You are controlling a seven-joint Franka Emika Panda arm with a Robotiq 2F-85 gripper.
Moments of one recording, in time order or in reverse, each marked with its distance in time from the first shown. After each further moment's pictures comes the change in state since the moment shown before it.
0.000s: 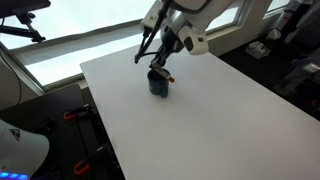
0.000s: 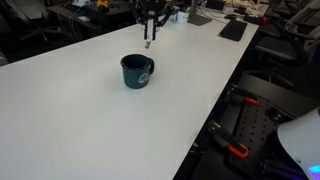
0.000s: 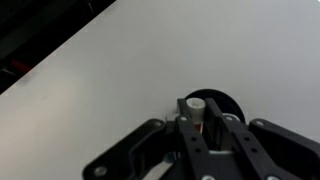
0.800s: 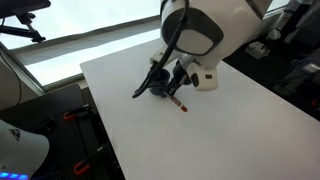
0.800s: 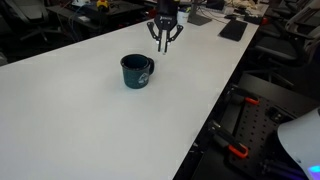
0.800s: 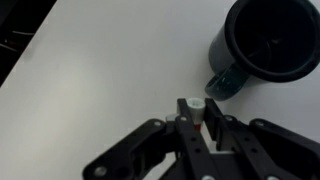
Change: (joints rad) arm -0.035 0.119 -0.079 -0.035 -0.019 0.218 0.104
